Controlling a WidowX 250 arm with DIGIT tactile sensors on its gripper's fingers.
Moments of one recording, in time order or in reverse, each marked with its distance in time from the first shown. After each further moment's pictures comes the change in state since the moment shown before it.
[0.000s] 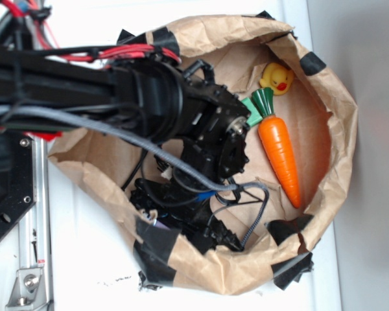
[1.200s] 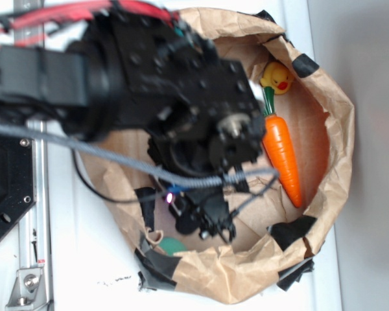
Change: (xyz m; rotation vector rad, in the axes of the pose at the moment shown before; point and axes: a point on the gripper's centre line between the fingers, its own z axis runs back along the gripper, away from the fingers) arm 0.005 0.011 0.089 0.169 -0.455 -0.352
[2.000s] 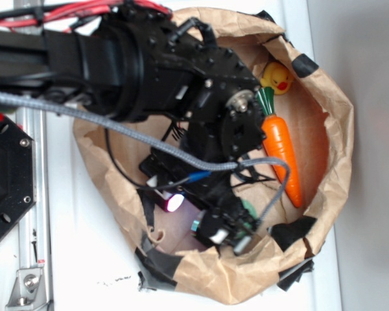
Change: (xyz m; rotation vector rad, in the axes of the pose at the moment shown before) arm 0.005 -0.028 -0.029 -0.189 0.132 0.249
